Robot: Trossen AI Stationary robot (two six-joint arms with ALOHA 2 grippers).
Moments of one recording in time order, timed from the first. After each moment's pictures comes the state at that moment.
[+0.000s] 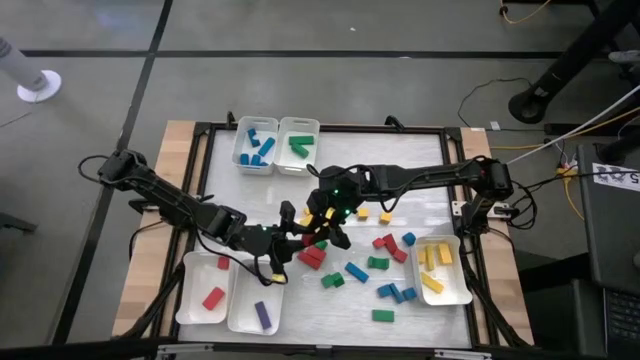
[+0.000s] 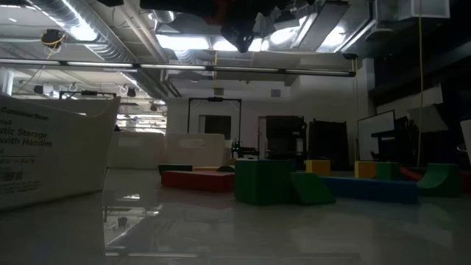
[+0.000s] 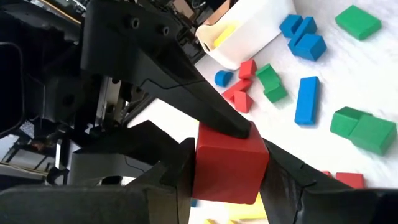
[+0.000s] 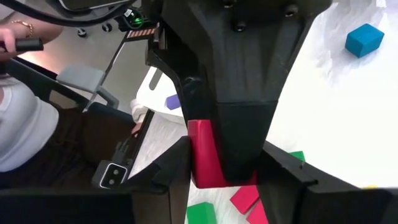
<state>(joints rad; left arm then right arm) -0.45 1.41 0.95 -0.04 -0.56 0.49 0.02 1.80 1.55 -0.43 -0.52 0.11</state>
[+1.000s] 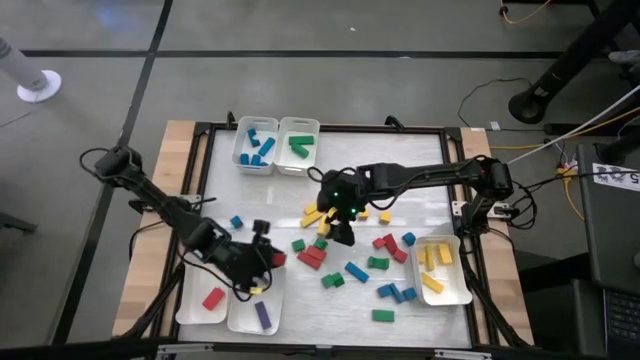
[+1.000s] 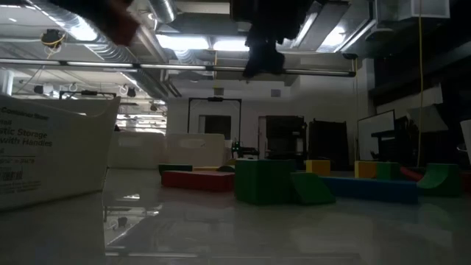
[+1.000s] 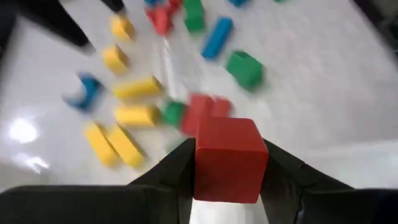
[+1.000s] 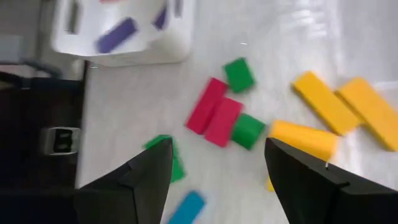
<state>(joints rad) -0.63 1.35 0.95 -0.48 -0.52 -0.20 0.01 1.80 1.54 -0.72 -0.36 0.18</state>
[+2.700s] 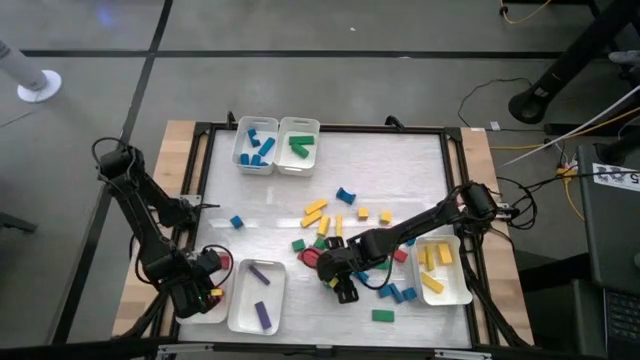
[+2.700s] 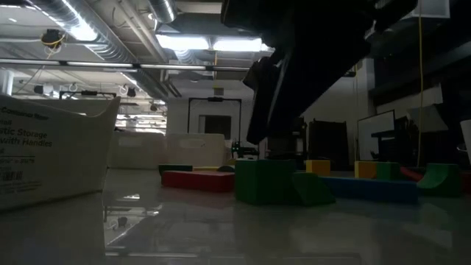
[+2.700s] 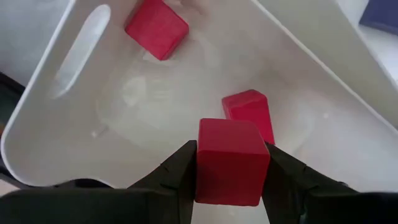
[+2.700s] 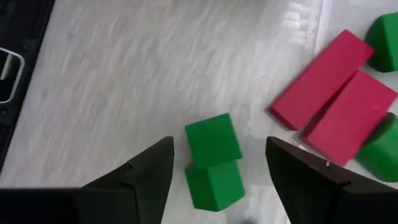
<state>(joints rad) -1.04 1.37 0.95 -1.02 -0.07 -1.74 0.36 2.00 1.45 -0.50 -0.07 0.15</state>
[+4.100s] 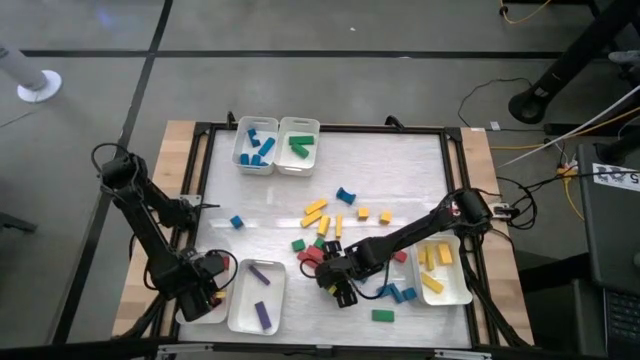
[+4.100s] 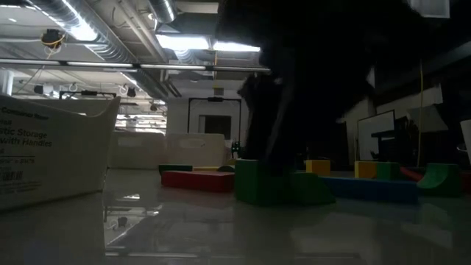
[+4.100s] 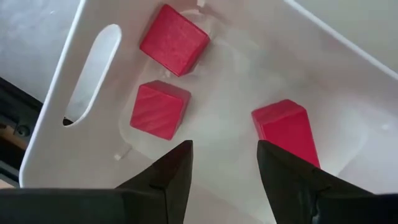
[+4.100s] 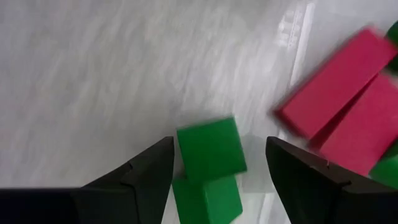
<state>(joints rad) -1.03 1.47 0.95 -1.06 -0.07 -1.64 0.40 2.06 1.46 -0.48 0.02 0.10</state>
